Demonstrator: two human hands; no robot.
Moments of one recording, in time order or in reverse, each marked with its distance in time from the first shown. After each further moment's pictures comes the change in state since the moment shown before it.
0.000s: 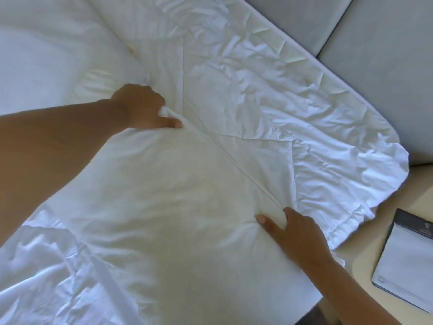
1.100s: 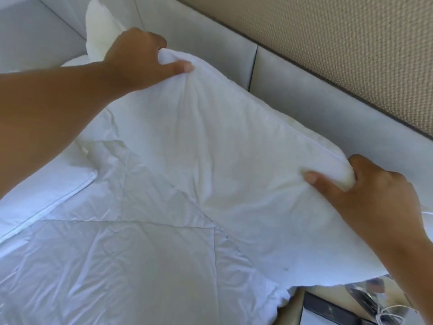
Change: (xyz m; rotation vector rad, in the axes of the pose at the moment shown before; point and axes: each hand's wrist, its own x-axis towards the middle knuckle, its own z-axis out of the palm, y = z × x) left_hand 0.090 0.071 -0.357 -0.317 0.852 0.041; right_hand 0.044 0.043 -0.376 -0.159 0.820 -0.224
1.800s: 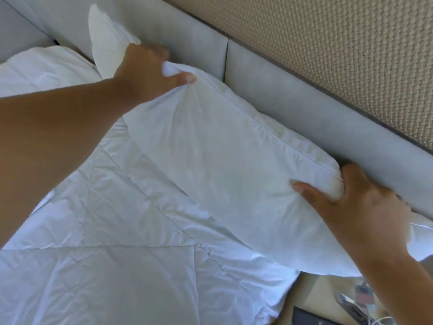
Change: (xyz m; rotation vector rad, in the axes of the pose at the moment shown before) left_hand 0.059 0.023 0.110 -0.093 0.053 0.070; right_hand 0.023 0.032 0.042 -0.139 0.066 0.040
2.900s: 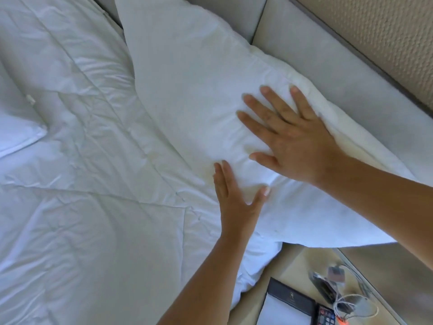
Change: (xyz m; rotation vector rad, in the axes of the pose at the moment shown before) left_hand -0.249 0.301 0.099 -1.150 0.001 -0.923; right_hand 0.055 -0.037 0.056 -0.436 0.054 -1.060
